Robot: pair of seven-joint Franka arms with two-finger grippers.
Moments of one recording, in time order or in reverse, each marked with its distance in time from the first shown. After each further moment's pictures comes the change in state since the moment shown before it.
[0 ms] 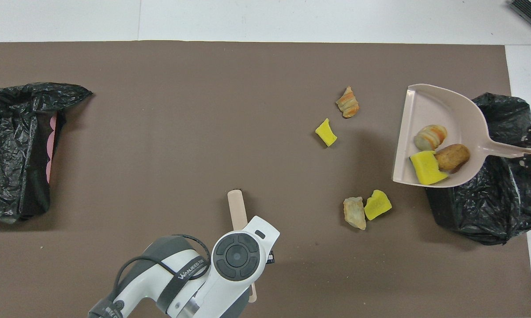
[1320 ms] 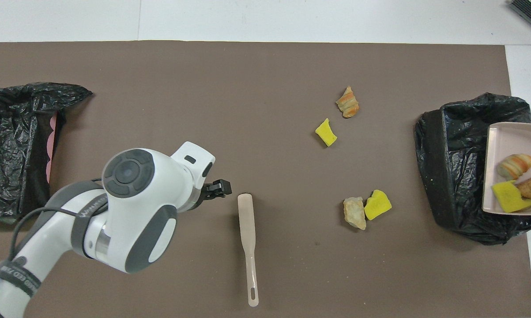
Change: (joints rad) left arm 0.474 0.006 0.038 0.293 0.039 -0.127 0.487; right arm -0.027 -0.074 0.010 -0.156 -0.786 0.130 0.226
